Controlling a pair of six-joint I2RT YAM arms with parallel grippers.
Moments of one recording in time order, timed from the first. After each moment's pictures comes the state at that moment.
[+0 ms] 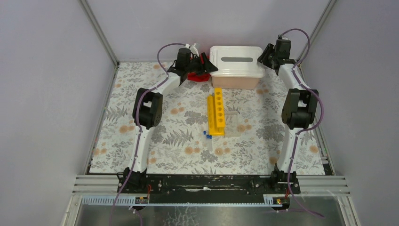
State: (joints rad) left arm -0.32 2.40 1.99 0.07 0.59 -0.71; right arm -0.04 2.21 1.91 -0.25 -0.11 0.44
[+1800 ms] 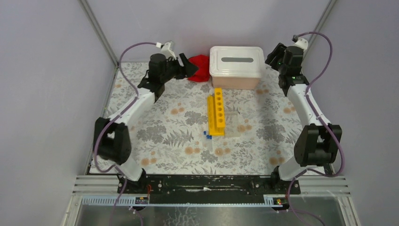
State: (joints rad) left arm -0.29 1.70 1.39 0.12 0.36 -0.56; right arm 0.00 1.63 1.41 -0.04 0.11 0.42
